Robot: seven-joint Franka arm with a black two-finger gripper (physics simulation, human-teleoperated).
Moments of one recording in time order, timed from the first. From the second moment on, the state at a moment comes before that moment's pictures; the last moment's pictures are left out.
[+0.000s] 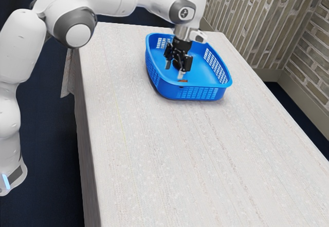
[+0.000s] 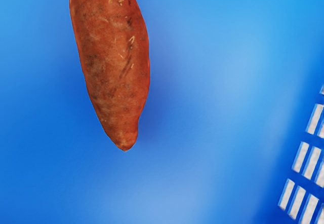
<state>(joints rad) 0.24 0.38 0.11 -1.39 -0.18 1.62 0.10</state>
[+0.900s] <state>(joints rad) 0.28 0.55 0.11 -1.23 -0.19 1.64 0.12</state>
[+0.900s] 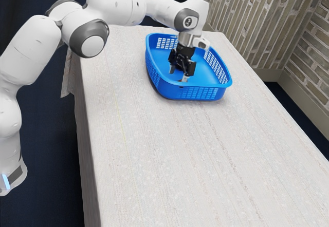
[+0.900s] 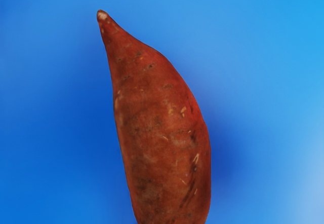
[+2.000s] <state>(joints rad) 0.28 0.62 0.10 -1.21 -0.21 1.69 0.12</state>
